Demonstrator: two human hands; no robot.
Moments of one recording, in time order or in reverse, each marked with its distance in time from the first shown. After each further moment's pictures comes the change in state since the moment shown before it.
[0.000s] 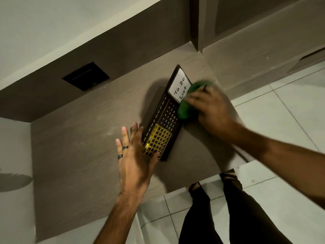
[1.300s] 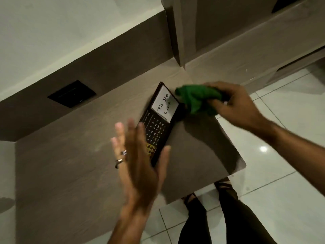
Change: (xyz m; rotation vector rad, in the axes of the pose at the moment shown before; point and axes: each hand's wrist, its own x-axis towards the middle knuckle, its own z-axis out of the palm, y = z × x) left_hand 0.019 0.073 0.011 0.098 0.291 0.222; right_hand -0.008 0.065 -0.074 0.621 0.092 0.261
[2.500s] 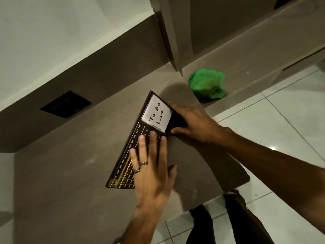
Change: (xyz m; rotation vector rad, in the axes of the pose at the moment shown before) left_hand -0.002 -0.002 0.066 0.313 -0.251 0.103; right_hand 0.031 0.047 0.079 -0.314 -0.398 0.051
